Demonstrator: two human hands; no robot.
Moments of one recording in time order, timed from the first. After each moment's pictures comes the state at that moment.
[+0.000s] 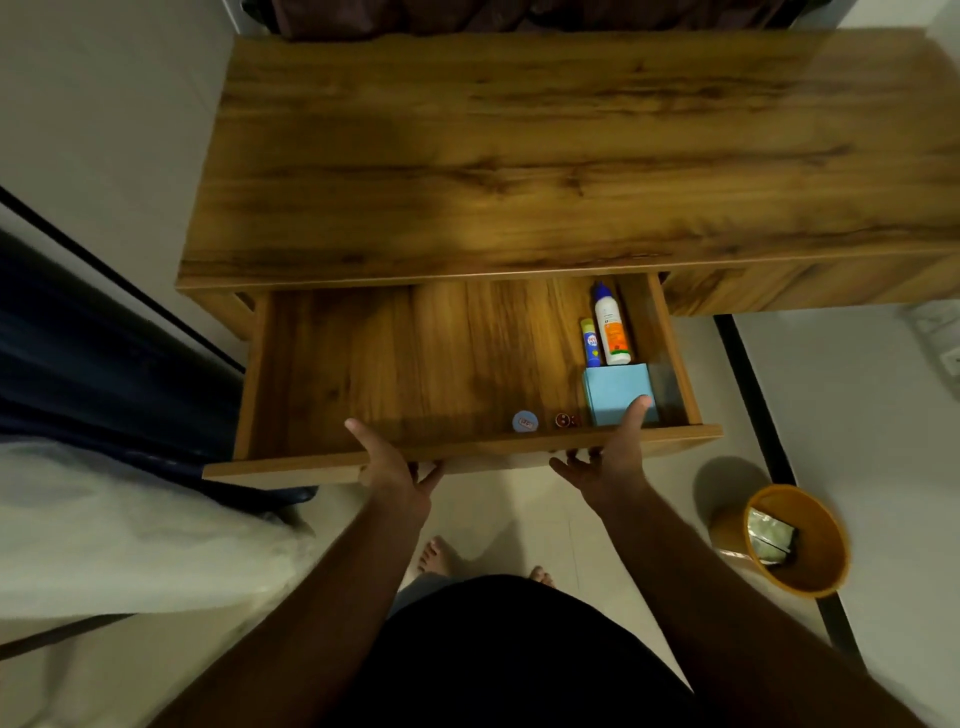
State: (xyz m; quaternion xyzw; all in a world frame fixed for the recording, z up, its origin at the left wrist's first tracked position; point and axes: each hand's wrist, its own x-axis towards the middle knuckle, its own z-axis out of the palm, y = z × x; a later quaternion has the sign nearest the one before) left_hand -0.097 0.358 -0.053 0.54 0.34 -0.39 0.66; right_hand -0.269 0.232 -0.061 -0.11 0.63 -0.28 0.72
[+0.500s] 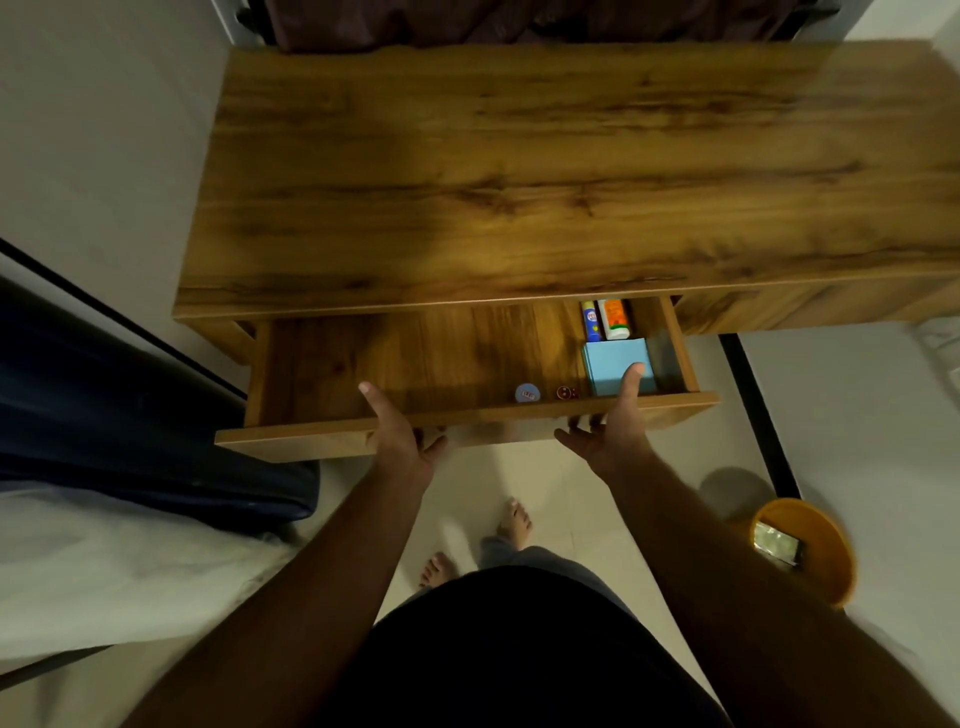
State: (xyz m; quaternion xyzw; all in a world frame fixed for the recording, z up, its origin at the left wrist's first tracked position) left_hand -0.048 0.304 -0.059 0.54 0.28 -0.42 0.67; right_hand -0.226 0.175 -0.059 -0.15 0.61 -0.27 0.73
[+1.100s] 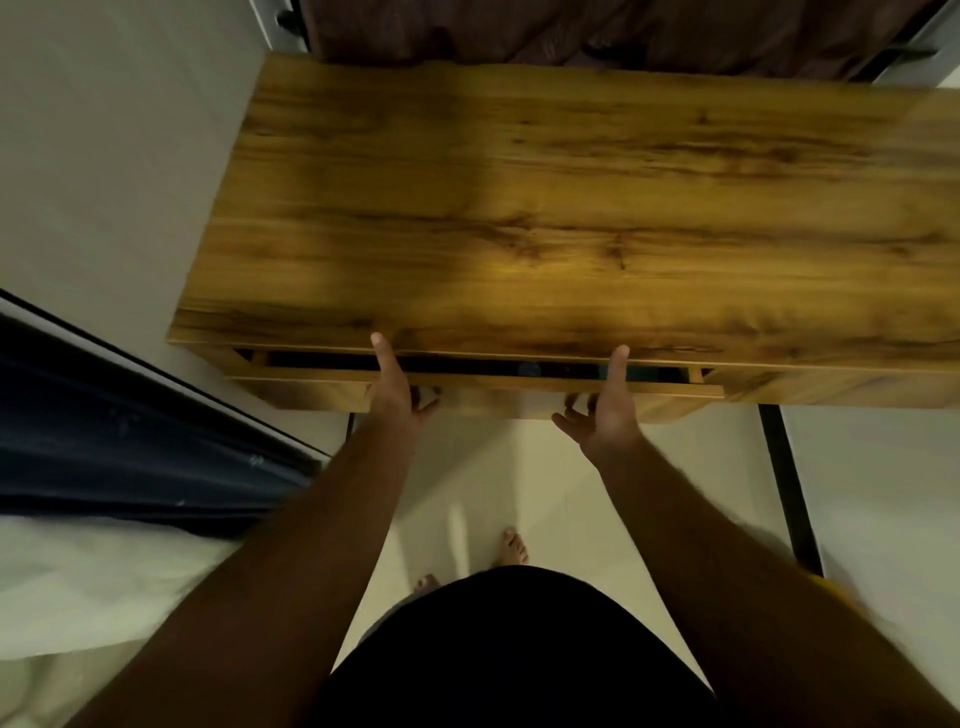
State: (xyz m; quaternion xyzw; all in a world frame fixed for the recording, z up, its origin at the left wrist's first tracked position) left_hand 0.033 0.206 -0.069 0.58 0.27 -0.42 0.64; right_hand -0.155 0.084 -0.060 -0.20 0.62 -0.25 0.72
